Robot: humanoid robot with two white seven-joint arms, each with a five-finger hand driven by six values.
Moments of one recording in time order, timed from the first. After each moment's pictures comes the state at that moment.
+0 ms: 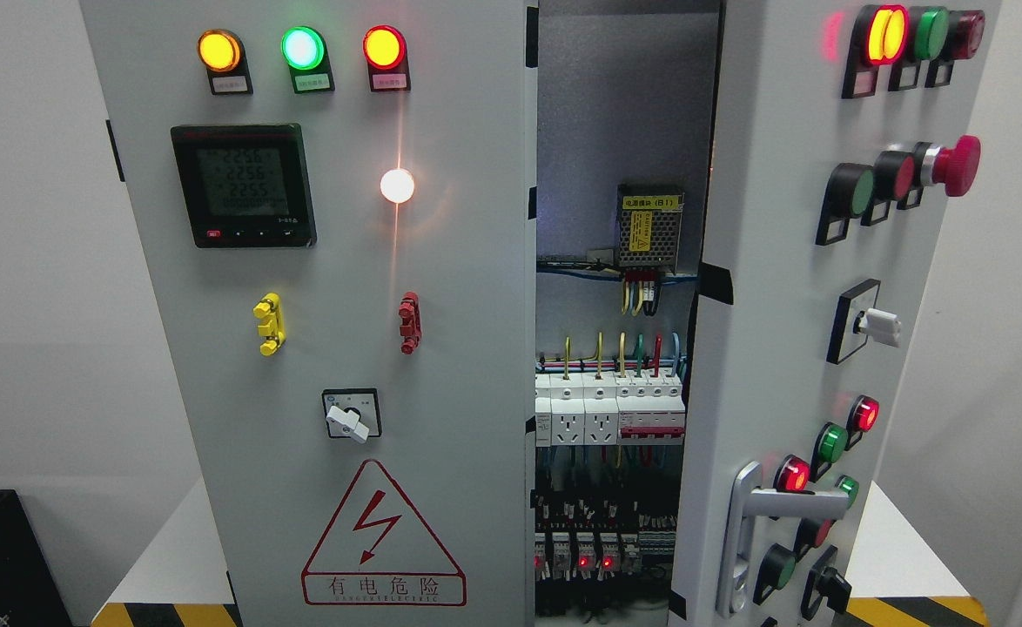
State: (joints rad) left arm 0.06 -0.09 -0.27 -0.08 0.36 -0.03 0.01; right arm 0.05 0.12 0.05 -0.05 0.00 0.11 -0.01
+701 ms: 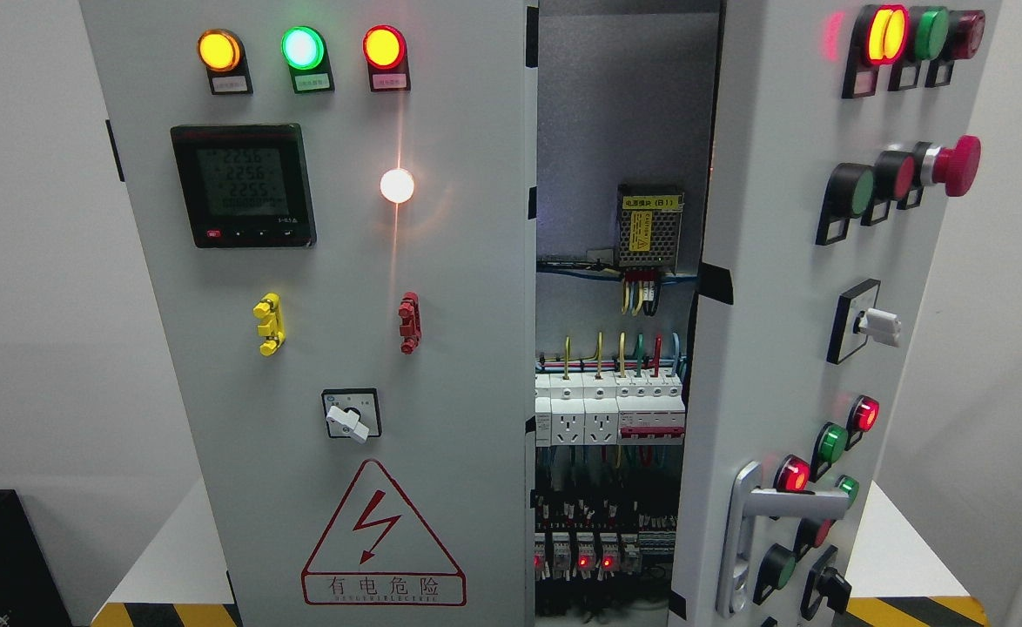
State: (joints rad) left arm 0.15 -0.07 -0.27 -0.18 0.36 -0.03 0.01; right arm 0.05 0.12 0.04 -0.06 0.00 0.11 -0.01
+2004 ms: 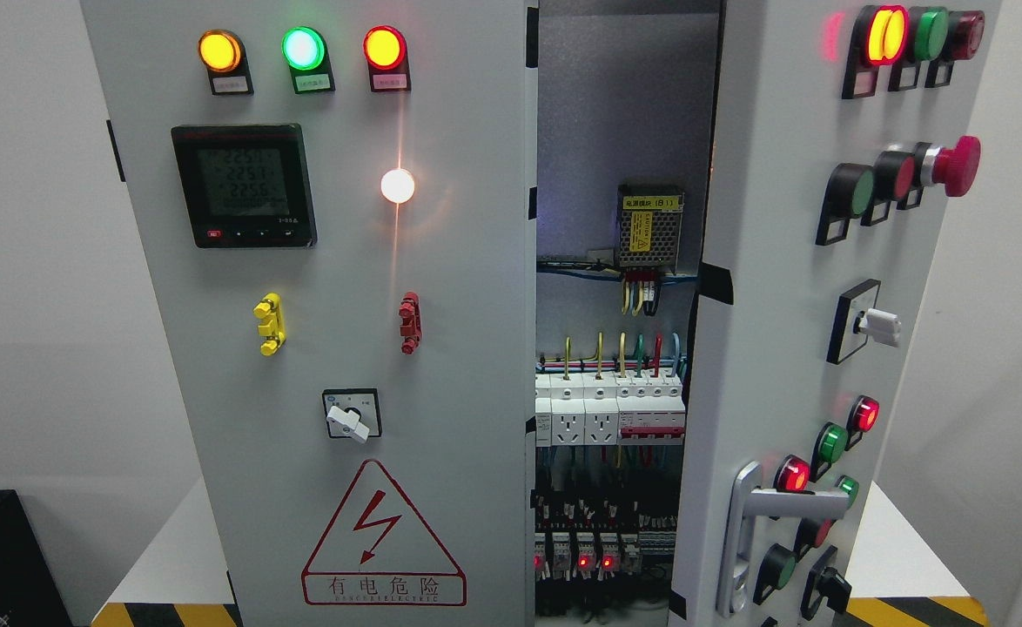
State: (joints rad) left arm 0.55 0.32 -0.28 -1.45 0.36 -0.03 0.01; right arm 0.05 0.12 0.04 -0.07 0.00 0.11 -0.01
